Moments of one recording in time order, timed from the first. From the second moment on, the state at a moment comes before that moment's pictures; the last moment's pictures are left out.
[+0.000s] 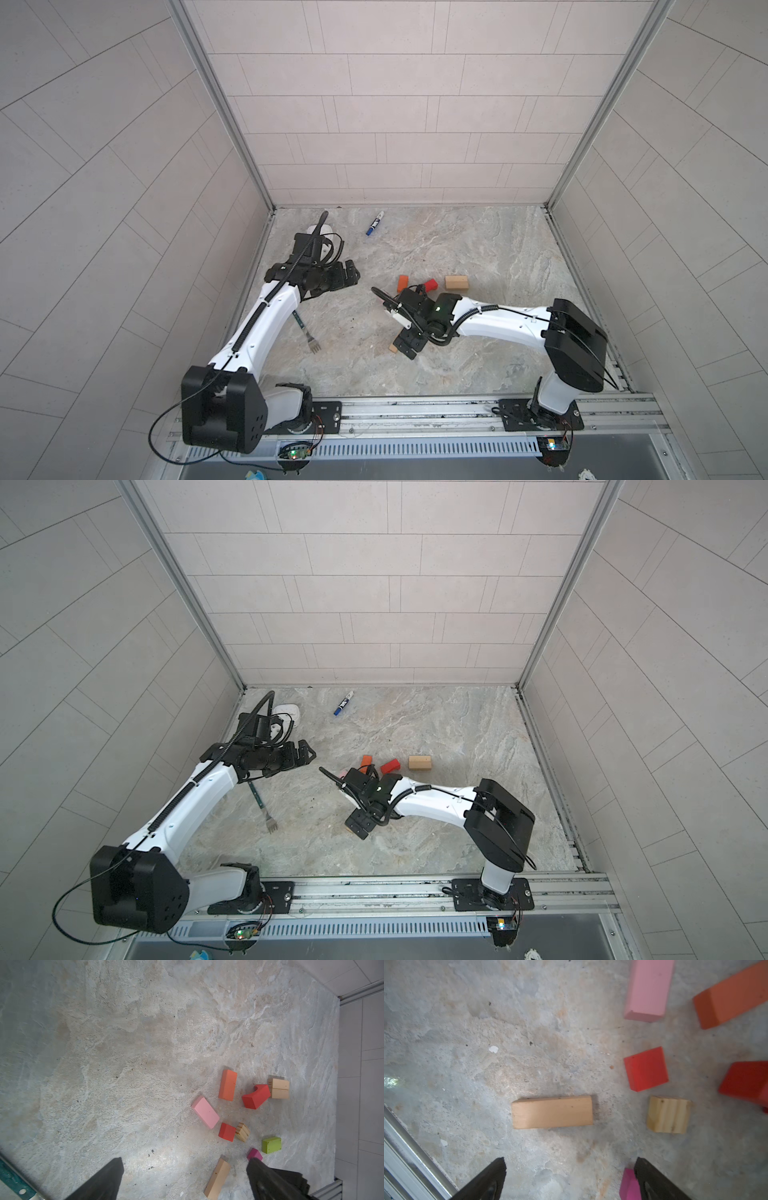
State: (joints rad) left arm -0.11 1.26 1.00 -0.73 0.34 -0.39; right arm 1.03 1.74 1.17 -0.65 0.03 0.11
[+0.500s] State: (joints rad) left arm -0.08 1.19 0.98 -0.68 0.35 -0.40; right arm 1.06 1.87 1.27 -0.64 0.05 0.11
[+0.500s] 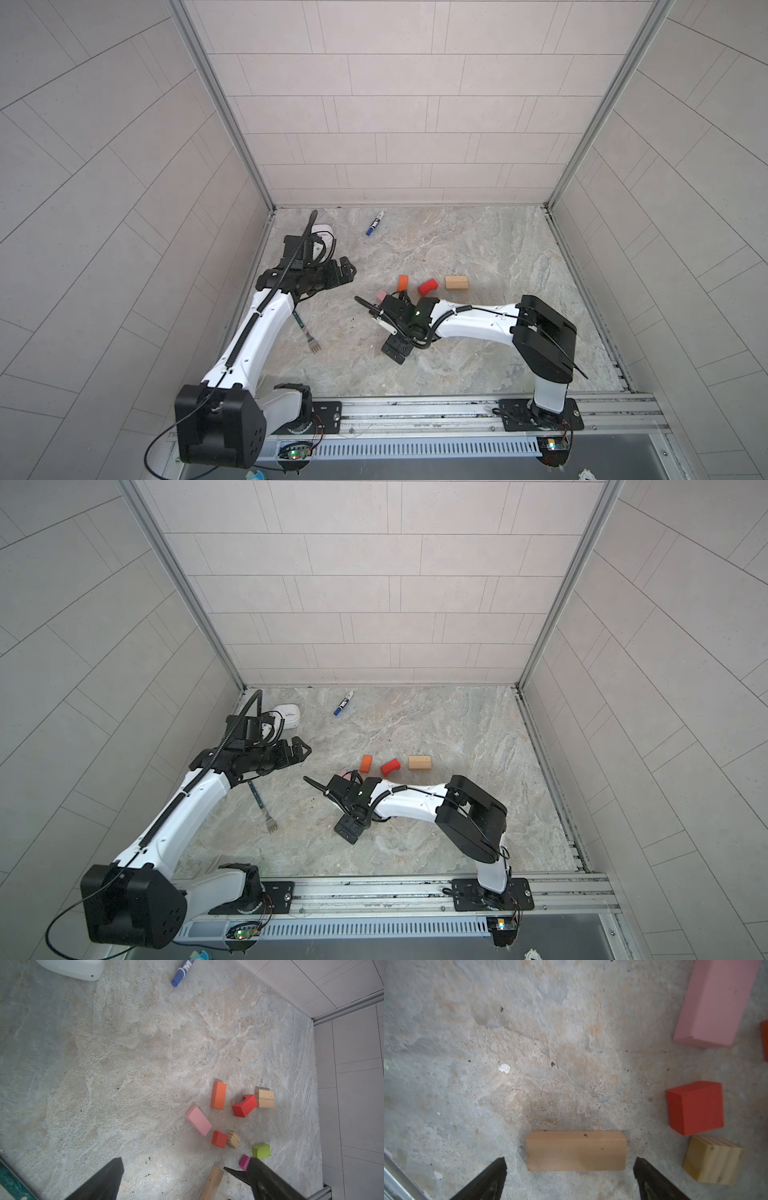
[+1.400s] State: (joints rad) left arm -0.08 1.19 0.96 -0.67 0.37 -0.40; right arm 1.05 1.88 1.24 -0.63 0.11 0.16
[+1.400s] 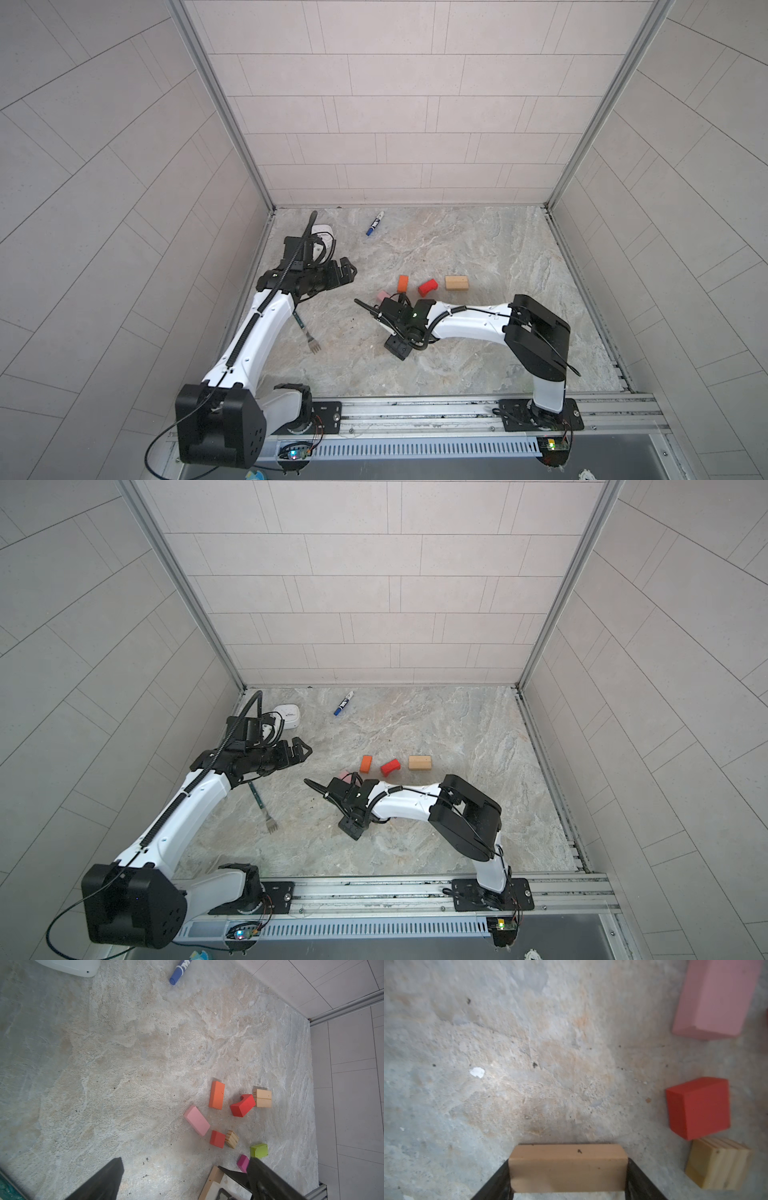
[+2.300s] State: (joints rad) left arm -0.13 1.17 0.84 -0.50 0.66 -0.51; right arm 0.64 1.63 1.03 -0.64 0.24 0.54
